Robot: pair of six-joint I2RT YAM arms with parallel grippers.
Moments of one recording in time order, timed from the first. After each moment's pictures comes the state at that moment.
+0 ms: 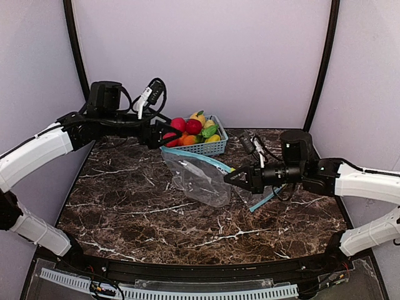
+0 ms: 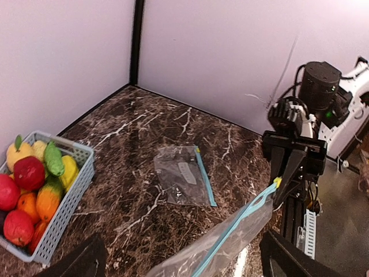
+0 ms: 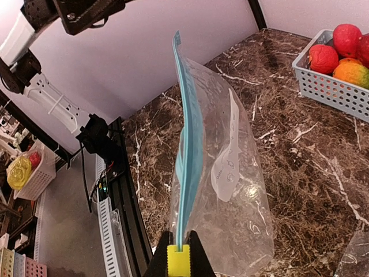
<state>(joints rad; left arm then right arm) -0.62 1.34 1.30 -0.33 0.54 0.01 0.84 1.17 0.80 0.01 -0.51 0.33</state>
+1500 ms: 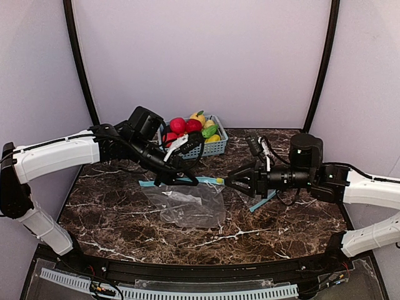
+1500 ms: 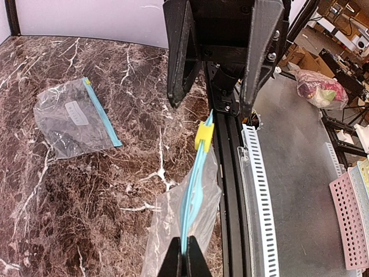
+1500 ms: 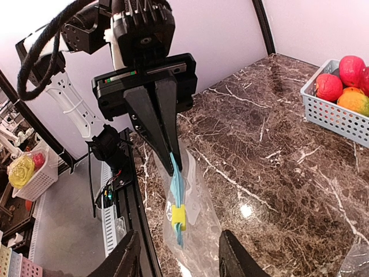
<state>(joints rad) -0.82 1.51 1.29 -0.54 0.74 0.26 0.92 1.07 0.75 0.06 -0.44 0.31</state>
